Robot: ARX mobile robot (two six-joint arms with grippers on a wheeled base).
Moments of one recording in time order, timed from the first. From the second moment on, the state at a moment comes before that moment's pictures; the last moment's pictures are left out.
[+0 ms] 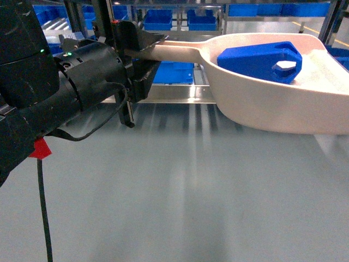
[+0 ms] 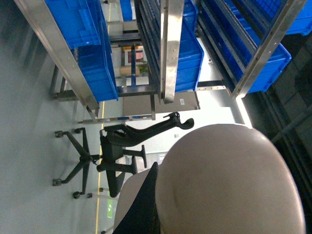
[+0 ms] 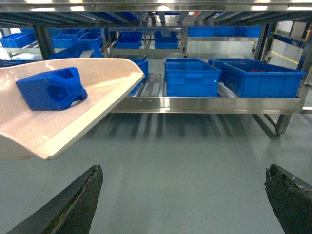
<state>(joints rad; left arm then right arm) -0.33 1.97 0.86 1.28 0.25 -1.56 0.00 0.35 0.05 0.28 0.00 -0.01</state>
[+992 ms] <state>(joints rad) -0.33 1.97 0.86 1.28 0.25 -1.56 0.00 0.34 0.05 0.29 0.00 -0.01</state>
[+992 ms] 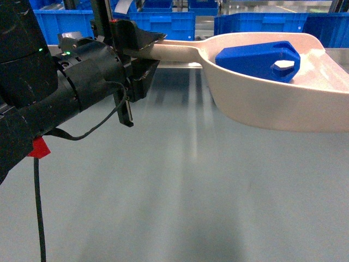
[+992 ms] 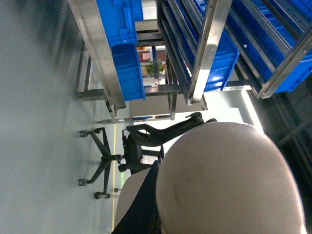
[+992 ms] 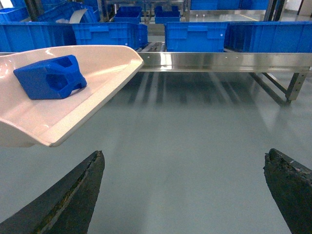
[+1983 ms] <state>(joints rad) -0.33 1.97 0.86 1.28 0.25 -1.56 0.00 0.34 0.05 0.28 0.00 -0.01</state>
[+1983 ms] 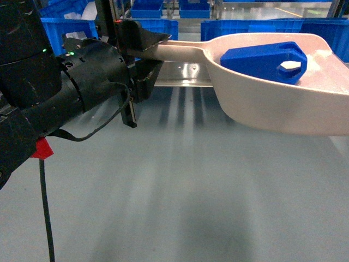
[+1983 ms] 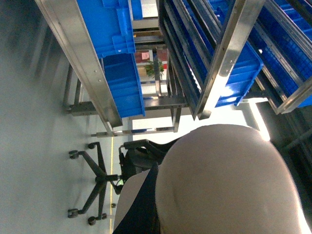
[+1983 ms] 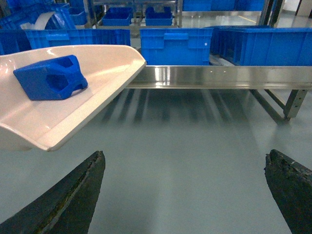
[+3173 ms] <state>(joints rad) -0.33 1.97 0.86 1.27 0.25 -1.56 0.00 0.35 0.05 0.28 0.00 -0.01</state>
